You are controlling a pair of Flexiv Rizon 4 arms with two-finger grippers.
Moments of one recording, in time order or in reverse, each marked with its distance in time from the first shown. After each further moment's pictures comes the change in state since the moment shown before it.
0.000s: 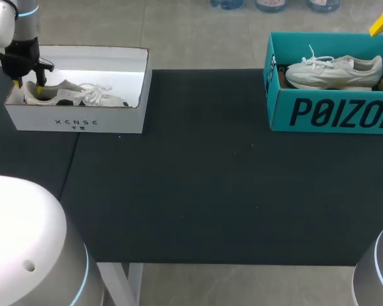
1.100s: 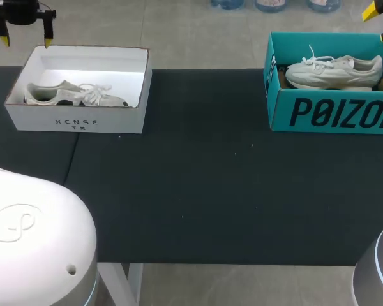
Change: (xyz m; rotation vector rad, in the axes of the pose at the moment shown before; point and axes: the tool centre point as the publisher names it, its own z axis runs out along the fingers) left arm -0.018 -0.015 -0.168 0.016 0.031 -0.361; right arm -0.041 0.110 0.006 -0.149 -0.096 -0.133
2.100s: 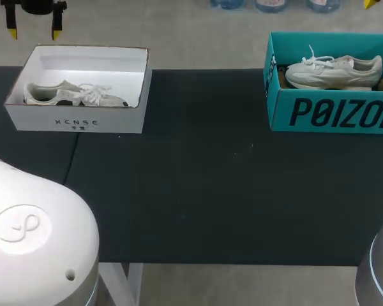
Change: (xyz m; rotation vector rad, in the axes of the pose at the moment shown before) left arm -0.016 0.007 -0.014 0.039 0.068 -0.128; right arm -0.041 0.062 -0.003 -0.063 -0.300 -0.079
